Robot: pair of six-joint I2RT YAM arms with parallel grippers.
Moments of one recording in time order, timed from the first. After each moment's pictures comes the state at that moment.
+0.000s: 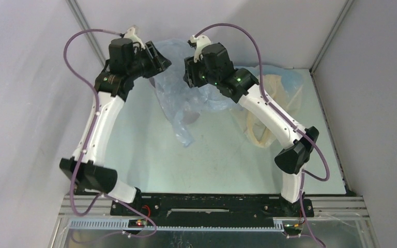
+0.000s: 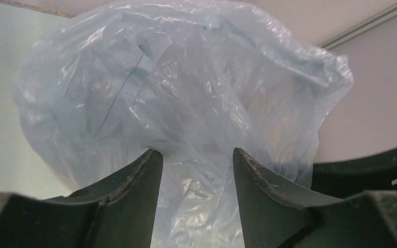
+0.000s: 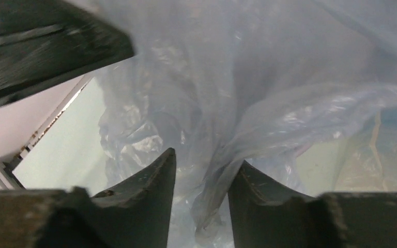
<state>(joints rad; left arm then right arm) -0.22 1.45 1.73 -0.63 0.17 -0.52 0.77 1.90 2.14 -0.62 0.06 0.22</state>
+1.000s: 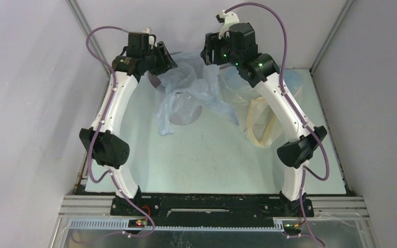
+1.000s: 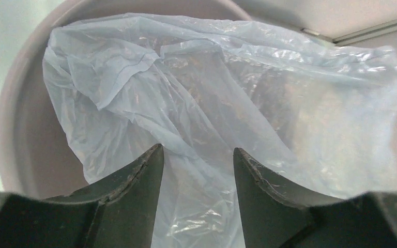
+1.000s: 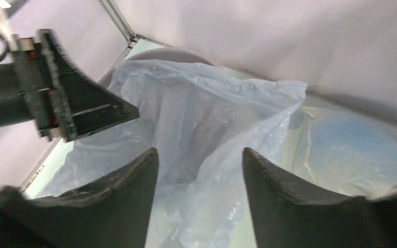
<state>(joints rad) -0.22 1.83 2.02 -0.81 0.16 -0.55 0.59 1.92 2.29 -0.64 -0.01 0.22</state>
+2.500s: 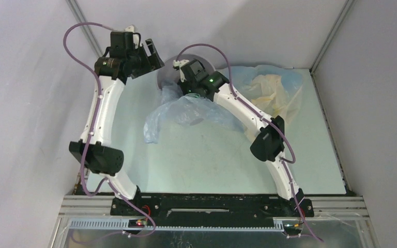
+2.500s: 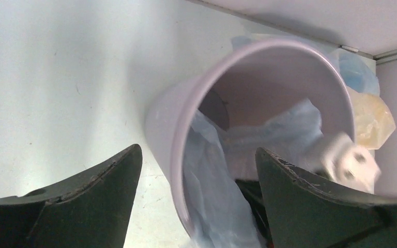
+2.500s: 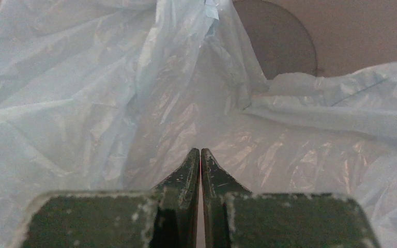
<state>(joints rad) -0.16 1.67 2.03 -0.93 0.06 -0.44 0.78 2.26 2.38 -0.88 0.03 0.17</state>
